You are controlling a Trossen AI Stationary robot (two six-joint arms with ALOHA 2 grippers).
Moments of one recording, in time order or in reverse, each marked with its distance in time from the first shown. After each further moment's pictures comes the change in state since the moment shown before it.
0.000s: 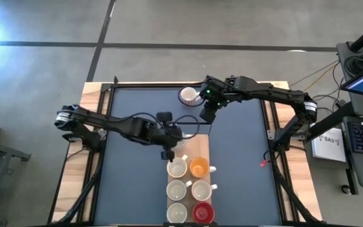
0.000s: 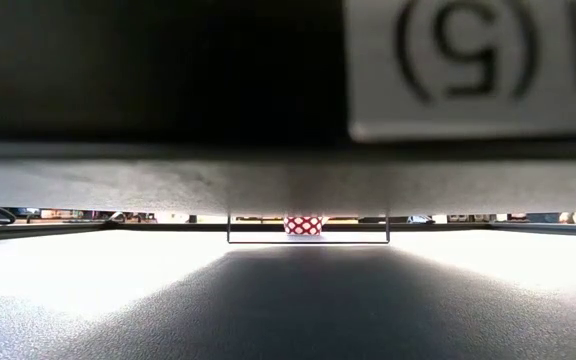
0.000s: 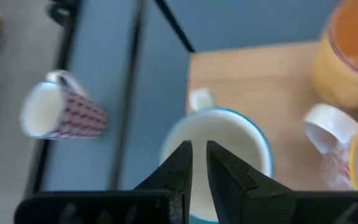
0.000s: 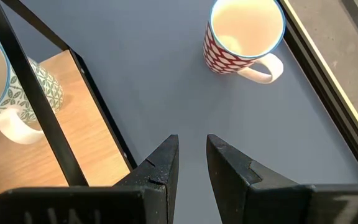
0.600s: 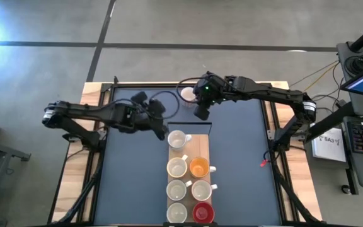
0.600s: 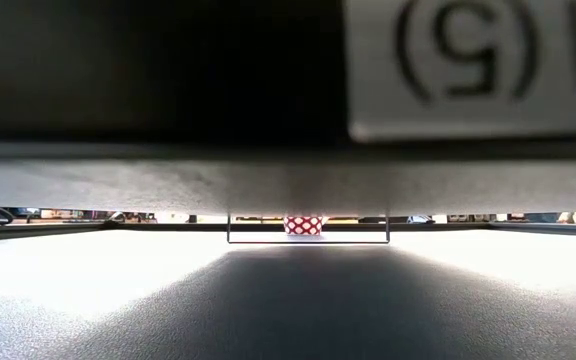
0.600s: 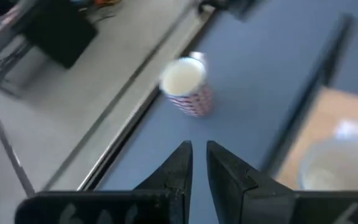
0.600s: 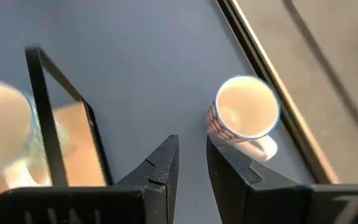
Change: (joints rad) left arm 0.078 -0.175 0.000 -0.162 -0.324 -0.309; right arm -0.001 0.011 0.000 0.229 0.001 -0.156
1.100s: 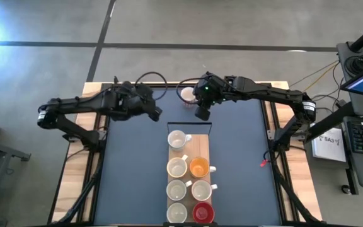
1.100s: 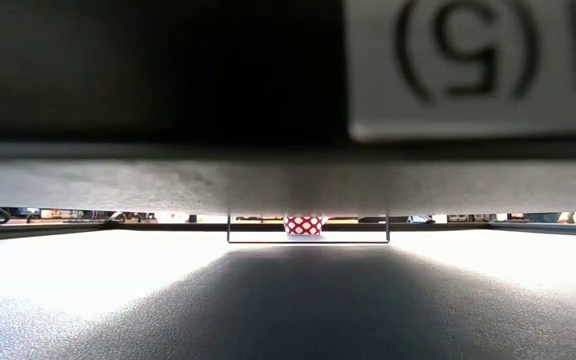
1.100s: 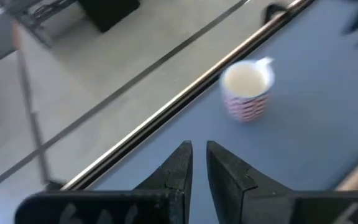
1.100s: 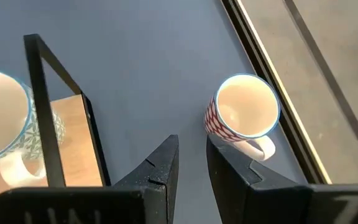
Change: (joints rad) left arm 0.148 -0.082 -0.001 -0.092 -0.032 -0.177; right arm -0.004 0.004 0.000 -0.011 -0.001 -0.060
